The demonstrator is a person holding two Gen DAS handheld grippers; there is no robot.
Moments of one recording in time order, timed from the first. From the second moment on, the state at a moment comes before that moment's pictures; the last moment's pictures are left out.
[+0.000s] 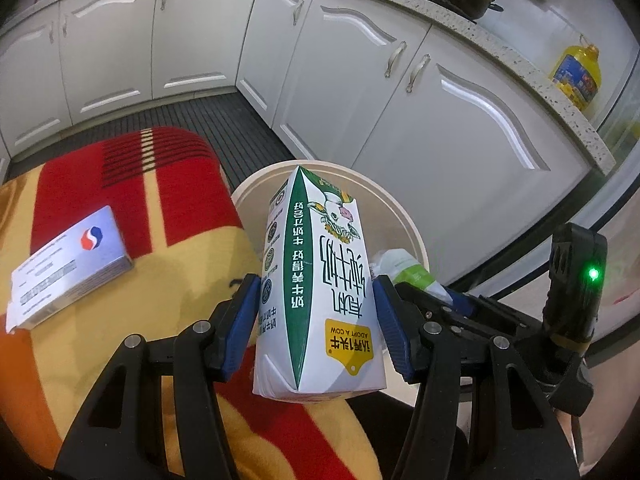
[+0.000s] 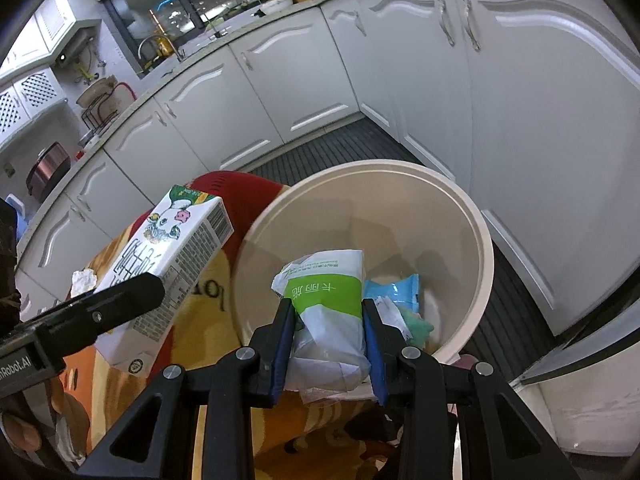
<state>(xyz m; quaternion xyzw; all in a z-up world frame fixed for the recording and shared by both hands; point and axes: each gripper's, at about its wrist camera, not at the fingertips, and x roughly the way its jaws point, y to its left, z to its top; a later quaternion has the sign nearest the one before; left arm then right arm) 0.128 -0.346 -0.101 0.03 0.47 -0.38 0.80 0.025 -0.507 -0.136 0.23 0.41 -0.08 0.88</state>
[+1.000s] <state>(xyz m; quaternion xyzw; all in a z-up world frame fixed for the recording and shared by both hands) 0.146 -0.361 -0.122 0.03 0.49 -0.37 0.79 0.045 -0.516 -0.157 0.22 0.44 -0.10 0.87</state>
